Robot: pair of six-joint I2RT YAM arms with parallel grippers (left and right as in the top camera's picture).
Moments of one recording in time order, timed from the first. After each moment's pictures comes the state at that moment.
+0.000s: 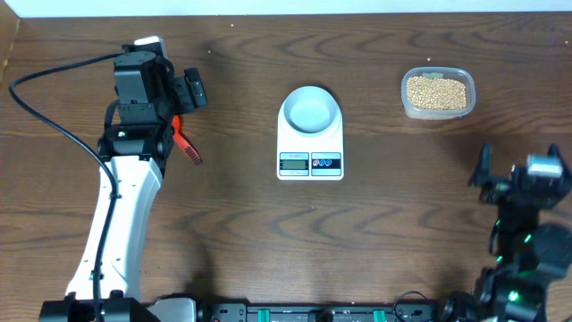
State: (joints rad) left arm 0.03 1.42 1.16 -0.37 -0.08 -0.15; right arm -0.30 0.54 0.38 0.17 -0.15 -0.17
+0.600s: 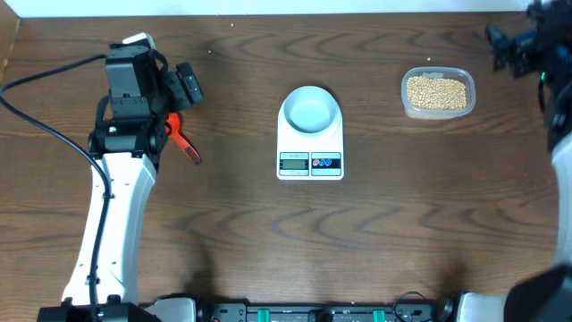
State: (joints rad) left arm 0.04 1.42 1.24 -0.52 -0.07 -0.27; right arm -0.30 1.56 1.42 -0.17 -0.47 -0.44
